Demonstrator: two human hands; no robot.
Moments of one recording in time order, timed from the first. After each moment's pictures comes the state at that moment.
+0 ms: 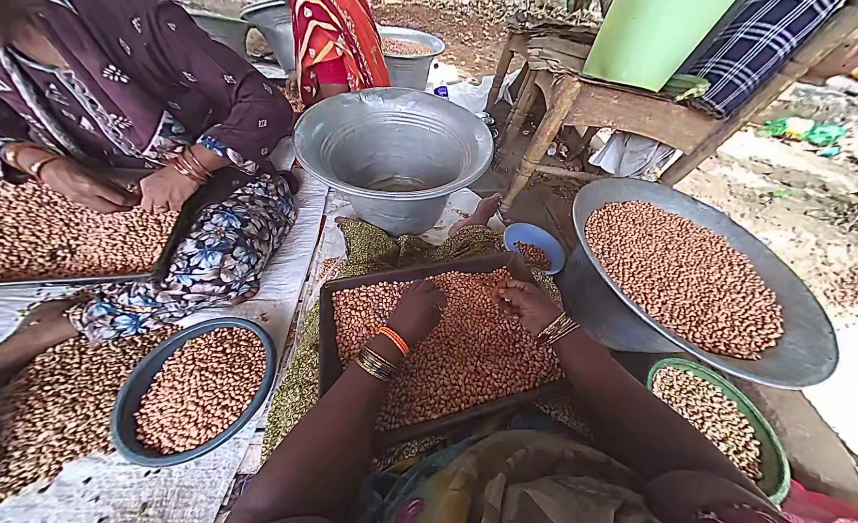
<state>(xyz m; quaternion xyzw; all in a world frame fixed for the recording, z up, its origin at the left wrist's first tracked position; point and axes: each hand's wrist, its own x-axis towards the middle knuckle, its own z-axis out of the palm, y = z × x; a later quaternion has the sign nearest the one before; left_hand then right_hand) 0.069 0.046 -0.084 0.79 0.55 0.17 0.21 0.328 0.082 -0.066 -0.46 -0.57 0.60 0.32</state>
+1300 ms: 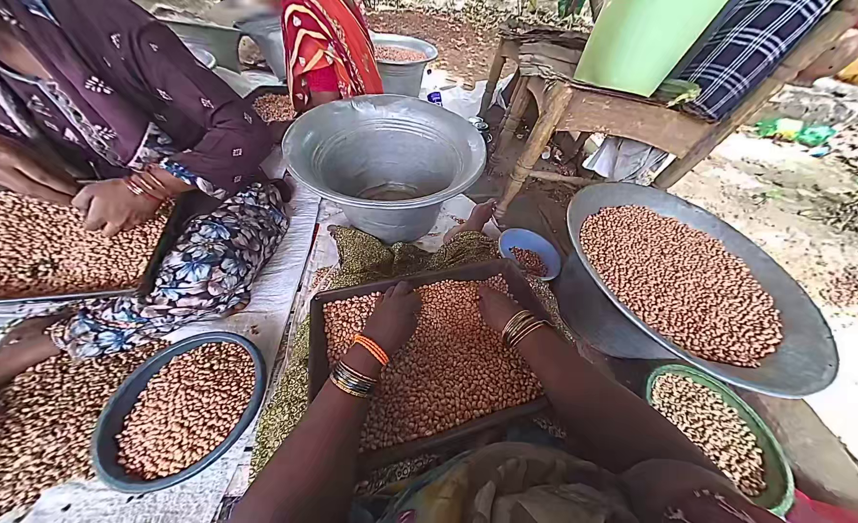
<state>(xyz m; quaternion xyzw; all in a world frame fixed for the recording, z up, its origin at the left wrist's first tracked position) 0.053 0.046 -0.058 0.74 0.64 0.08 0.19 0.278 0.099 -0.046 -0.62 -0.73 0.28 -0.07</state>
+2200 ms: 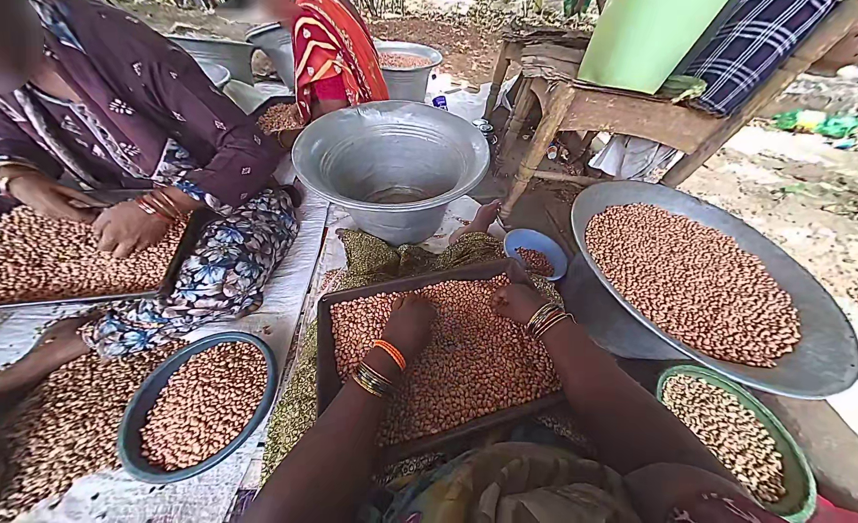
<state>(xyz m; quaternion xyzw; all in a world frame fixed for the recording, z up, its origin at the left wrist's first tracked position) 0.074 0.043 -0.070 0.78 0.61 -0.02 0.16 0.323 0.127 -0.060 -0.54 -0.80 0.25 -0.06</state>
